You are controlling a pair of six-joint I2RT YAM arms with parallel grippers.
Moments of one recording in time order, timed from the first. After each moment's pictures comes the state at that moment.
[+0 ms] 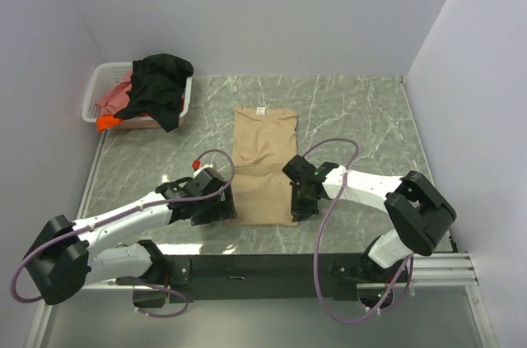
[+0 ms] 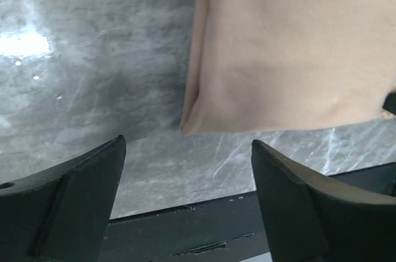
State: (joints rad) left arm -0.81 1.11 0.59 -0.56 -0.08 -0.95; right arm 0.78 1.52 0.78 -0.62 -0.05 0.87
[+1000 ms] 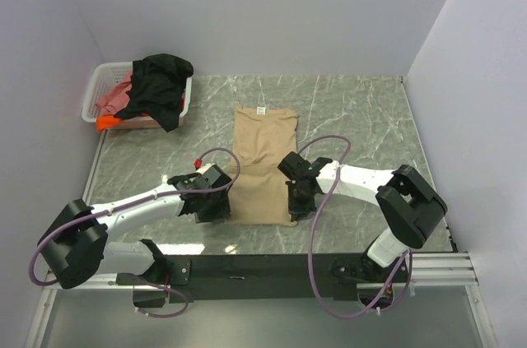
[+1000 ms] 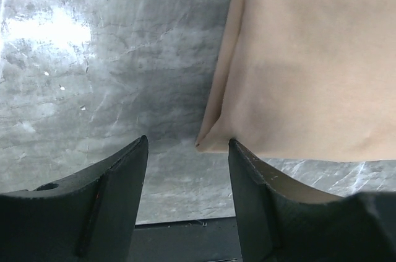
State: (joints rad) left arm -0.80 1.25 0.64 -0.61 -0.14 -0.97; right arm 0.78 1.59 0.85 -0.67 -0.07 0.80
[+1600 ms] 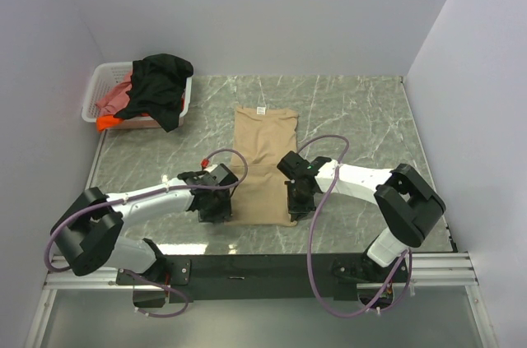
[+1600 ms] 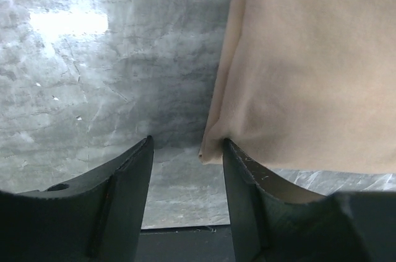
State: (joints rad) left arm -0.81 1.36 0.69 -0.62 -0.14 -0.92; right arm 0.78 1.60 0.87 -0.67 -0.08 0.78
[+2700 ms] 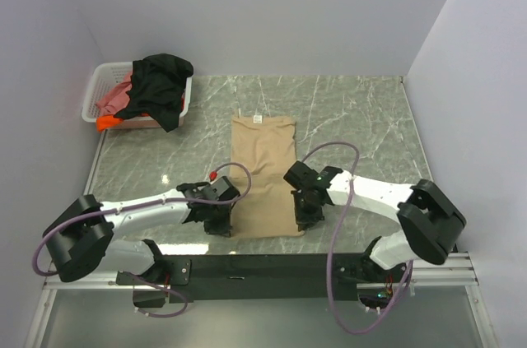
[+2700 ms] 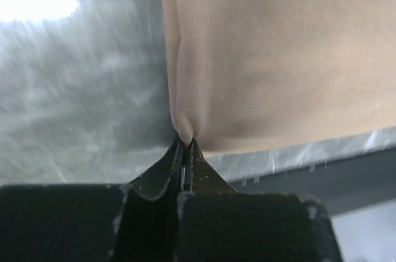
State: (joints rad) left arm -0.91 1.31 0.63 -0.57 -0.01 -0.94; right arm 0.81 1.46 0.77 -0.71 -0.07 0.79
